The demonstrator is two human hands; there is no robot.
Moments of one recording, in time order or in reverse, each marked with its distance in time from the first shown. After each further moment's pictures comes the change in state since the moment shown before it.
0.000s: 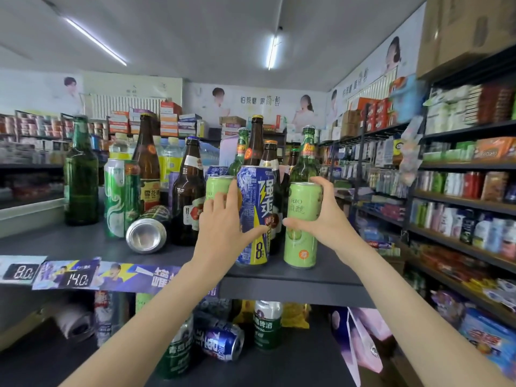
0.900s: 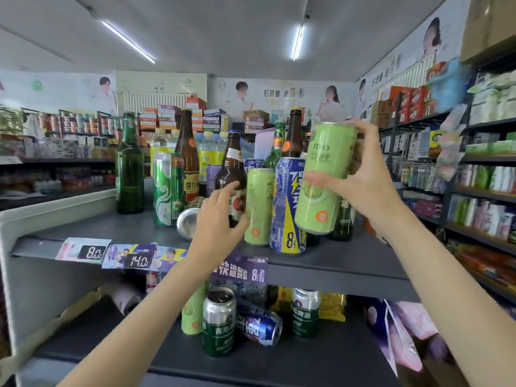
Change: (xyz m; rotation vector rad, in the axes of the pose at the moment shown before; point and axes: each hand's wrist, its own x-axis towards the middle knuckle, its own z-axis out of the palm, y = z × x) left_hand -0.020 -0.071 -0.024 -0.319 0.114 -0.003; right_hand -0.008 -0.073 0.016 0.023 0.127 -0.325
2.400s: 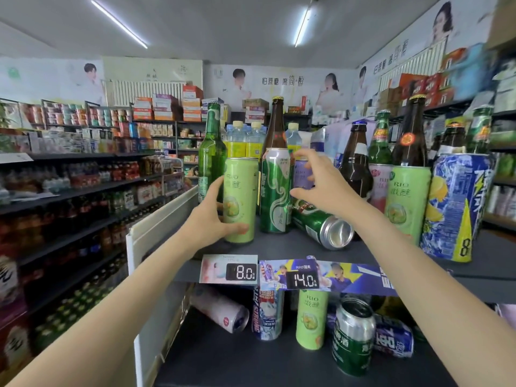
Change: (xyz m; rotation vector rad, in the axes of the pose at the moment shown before) left_hand 0.042 -0.241 -0.154 -0.340 -0.378 -0.320; right_hand 0.060 -0.021 0.289 -0.437 -0.308 0.122
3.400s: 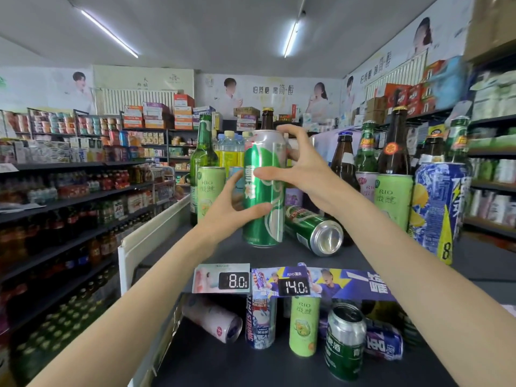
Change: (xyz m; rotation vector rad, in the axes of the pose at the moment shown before) left_hand -0.001 0.049 0.017 -0.377 -0.084 0.066; right_hand 0.012 -0.040 -0.013 0.630 0.006 0.020
